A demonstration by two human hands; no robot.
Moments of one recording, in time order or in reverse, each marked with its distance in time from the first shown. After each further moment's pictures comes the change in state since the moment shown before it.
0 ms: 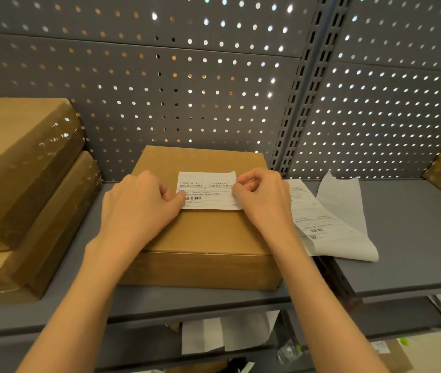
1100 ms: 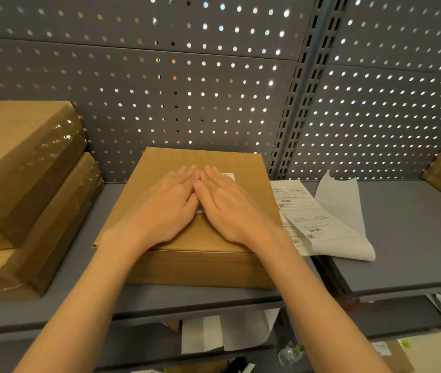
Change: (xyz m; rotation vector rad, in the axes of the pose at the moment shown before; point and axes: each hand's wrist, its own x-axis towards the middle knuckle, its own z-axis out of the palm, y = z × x) left_hand 0.015 0.001 0.026 0.011 -0.301 0.371; right_hand -0.008 -0.017 0.017 -0.397 -0.518 -0.395
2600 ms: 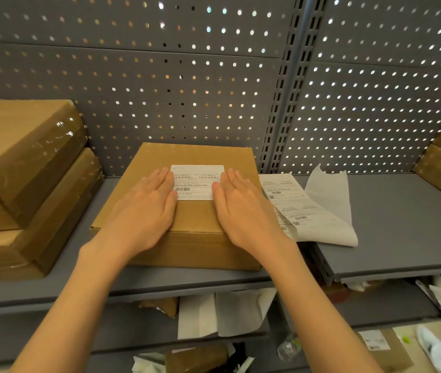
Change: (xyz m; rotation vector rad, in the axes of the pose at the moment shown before) left_hand -0.038 0.010 0.001 0.111 0.052 -0.146; right_hand -0.049 0.006 -0.007 -0.094 0.086 0.173
